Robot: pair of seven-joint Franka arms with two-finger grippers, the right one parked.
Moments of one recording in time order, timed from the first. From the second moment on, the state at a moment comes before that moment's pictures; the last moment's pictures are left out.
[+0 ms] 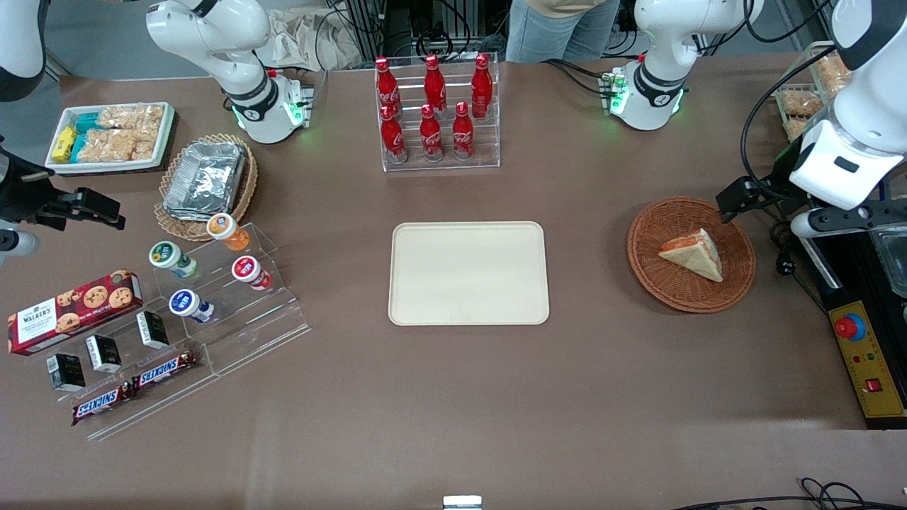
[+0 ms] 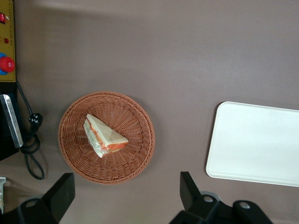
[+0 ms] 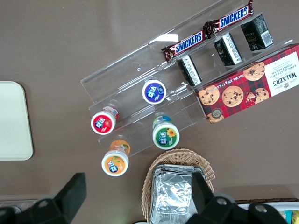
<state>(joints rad) -0.01 -0.01 -0.13 -1.61 -0.01 1.61 -0.27</state>
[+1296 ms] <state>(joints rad) 0.15 -0.03 -0.10 -1.62 -0.04 1.43 -0.55</state>
